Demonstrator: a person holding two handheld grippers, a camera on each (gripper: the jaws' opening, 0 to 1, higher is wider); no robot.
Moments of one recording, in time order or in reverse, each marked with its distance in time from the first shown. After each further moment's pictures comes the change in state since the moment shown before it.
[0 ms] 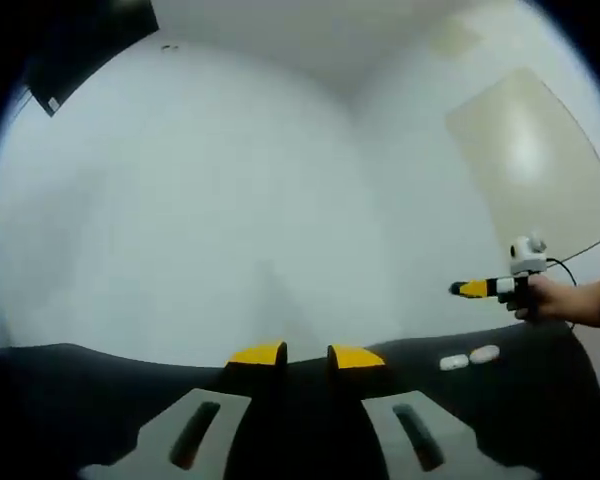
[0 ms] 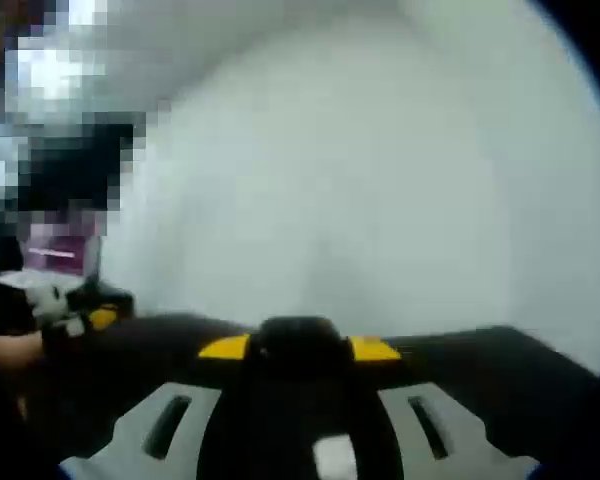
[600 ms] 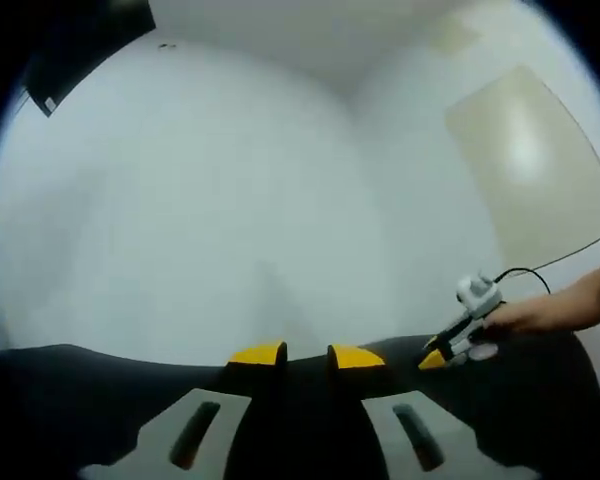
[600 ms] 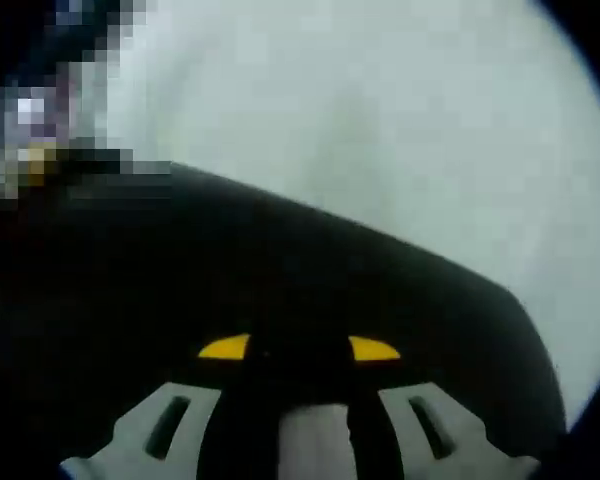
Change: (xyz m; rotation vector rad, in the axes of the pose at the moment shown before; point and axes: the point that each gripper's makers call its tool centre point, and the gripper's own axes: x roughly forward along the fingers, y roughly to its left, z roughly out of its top) left arm 0.002 -0.004 -0.001 0.007 0.009 -0.013; right arm 0.069 -0.014 -0.126 -0.210 0.541 0.009
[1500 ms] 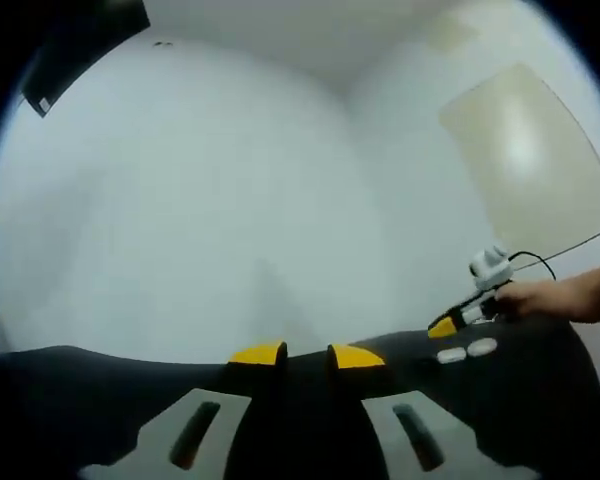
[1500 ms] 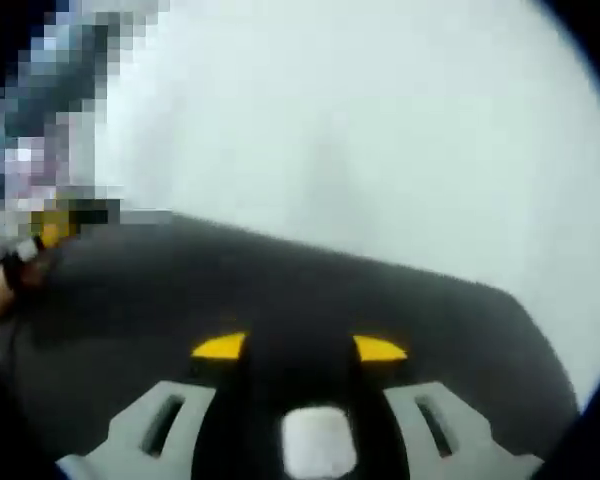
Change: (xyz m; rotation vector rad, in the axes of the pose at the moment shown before) left arm 0.001 -0.003 -0.003 0.011 0.019 -0.008; right arm -0.063 -0.002 0.044 0.131 -0.229 0.011
